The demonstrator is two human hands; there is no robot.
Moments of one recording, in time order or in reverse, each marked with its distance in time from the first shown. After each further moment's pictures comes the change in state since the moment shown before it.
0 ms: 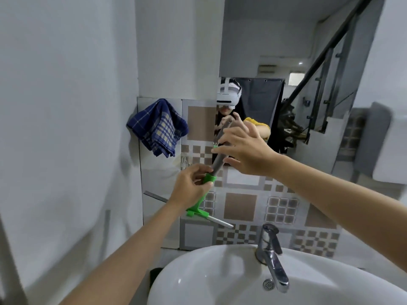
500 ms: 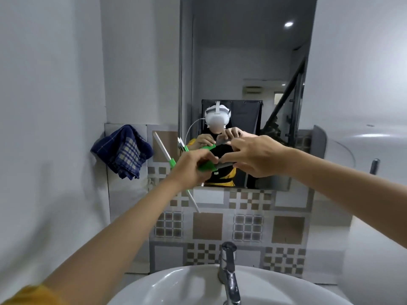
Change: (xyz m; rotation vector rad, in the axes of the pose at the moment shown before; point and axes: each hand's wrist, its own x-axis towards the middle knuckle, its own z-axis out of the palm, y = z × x) left_hand 0.060 0.107 0.083 0.510 -0.185 0.460; right_hand -0.071 0.095 -0.099 -0.118 -0.190 -0.105
